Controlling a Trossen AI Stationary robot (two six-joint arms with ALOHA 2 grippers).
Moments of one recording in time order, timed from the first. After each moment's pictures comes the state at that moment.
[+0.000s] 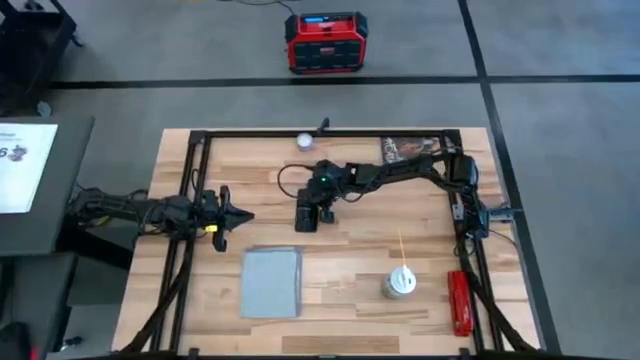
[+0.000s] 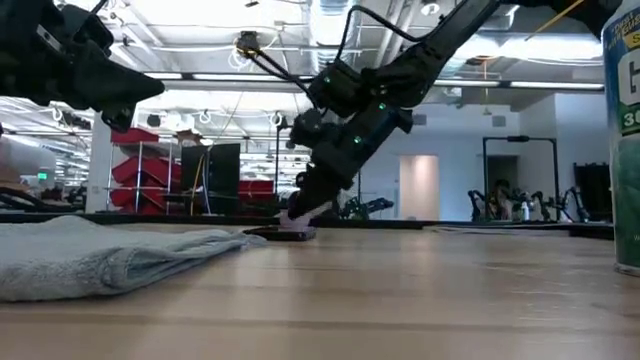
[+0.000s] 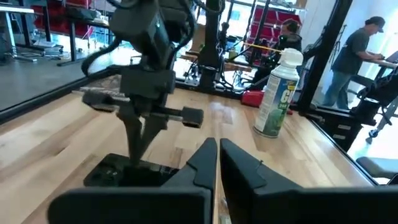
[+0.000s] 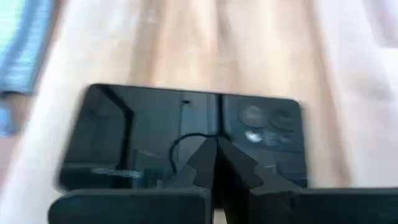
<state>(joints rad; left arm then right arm) -0.16 0.11 0.03 0.01 -0.24 -0.20 -0.23 2.08 1.31 -0.08 -0.22 -0.20</state>
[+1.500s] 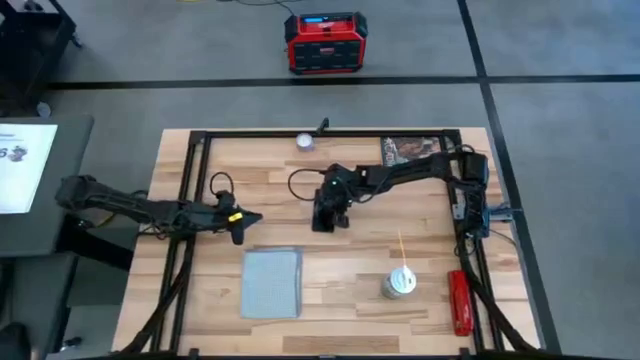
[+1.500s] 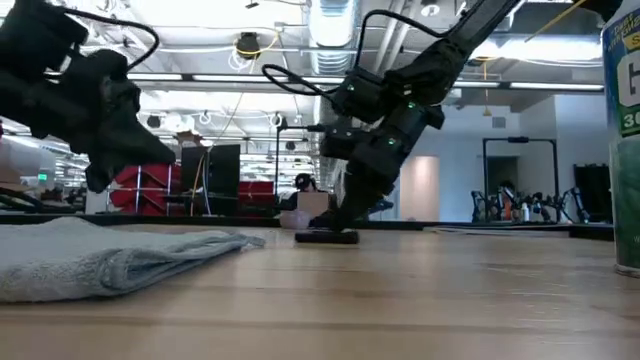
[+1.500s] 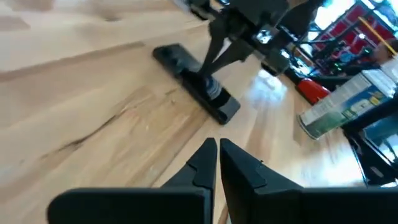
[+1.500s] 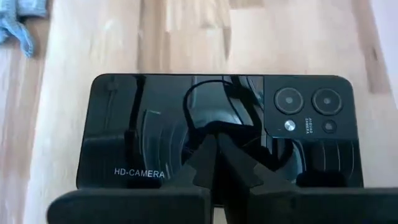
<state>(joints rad) -0.13 0.60 0.02 0.20 -0.39 -0.83 -0.25 2.00 1.11 -0.19 -0.17 -0.14</state>
